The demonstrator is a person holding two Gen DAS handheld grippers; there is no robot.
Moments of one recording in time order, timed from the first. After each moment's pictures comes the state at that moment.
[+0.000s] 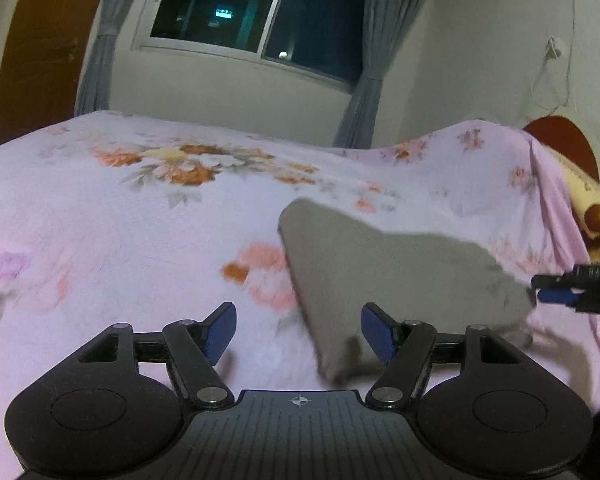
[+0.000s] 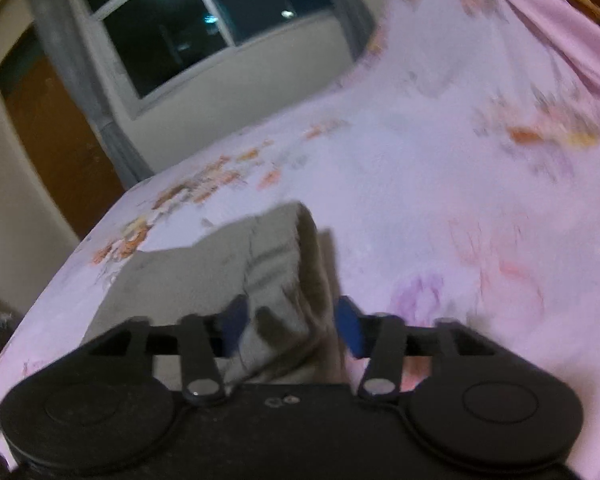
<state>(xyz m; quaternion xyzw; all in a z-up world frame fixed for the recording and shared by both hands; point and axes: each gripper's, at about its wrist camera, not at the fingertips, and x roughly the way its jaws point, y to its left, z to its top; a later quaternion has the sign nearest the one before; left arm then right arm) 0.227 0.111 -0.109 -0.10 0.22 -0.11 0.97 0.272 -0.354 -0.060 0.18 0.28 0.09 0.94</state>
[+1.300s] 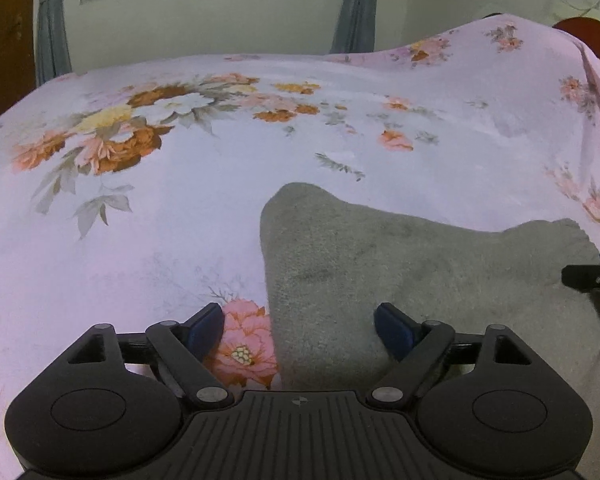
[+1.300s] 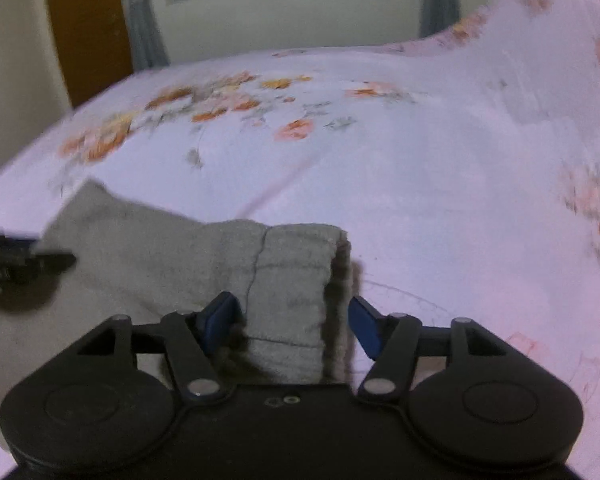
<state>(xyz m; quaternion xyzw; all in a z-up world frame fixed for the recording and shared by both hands) 0.424 0.052 -0.116 0.00 0.35 -0.11 0.93 0.382 -0.303 -0.070 0.03 0.38 0.11 0.92</state>
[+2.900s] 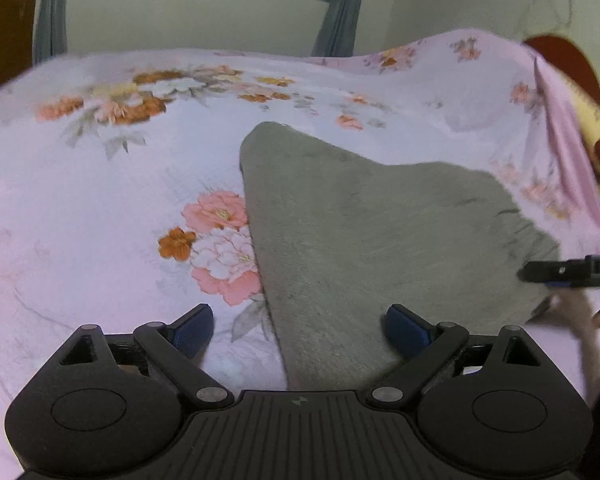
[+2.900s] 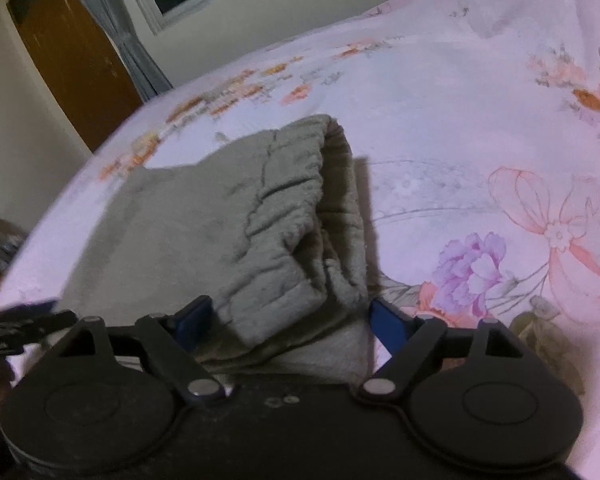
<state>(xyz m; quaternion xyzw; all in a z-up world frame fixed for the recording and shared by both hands) 0.301 0.080 -0.116 -0.06 0.35 -0.15 0.92 0.313 -0.337 -0.093 0.18 0.39 0.14 0.89</state>
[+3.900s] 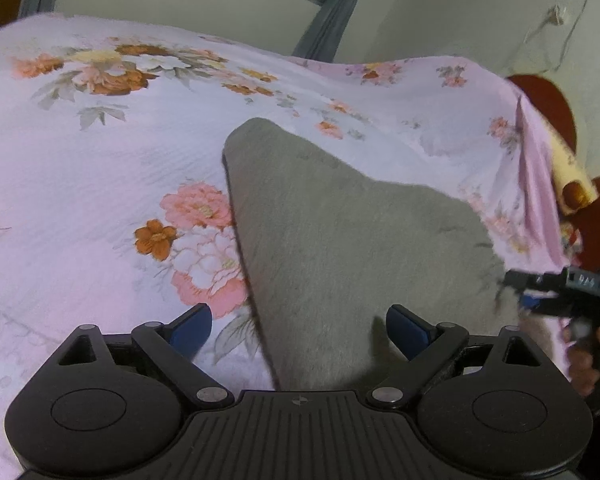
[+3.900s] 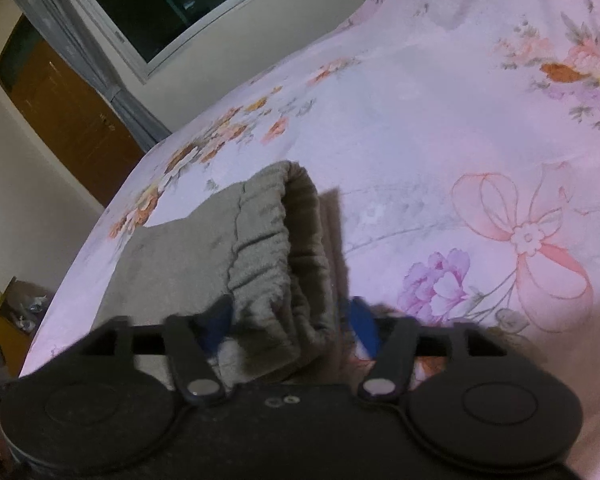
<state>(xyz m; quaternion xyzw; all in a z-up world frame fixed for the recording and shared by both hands) 0.330 0.099 -0.133 -0.14 0.35 -0.21 0.90 0.324 -0.371 -0.096 0.25 0.37 0.14 0.89</state>
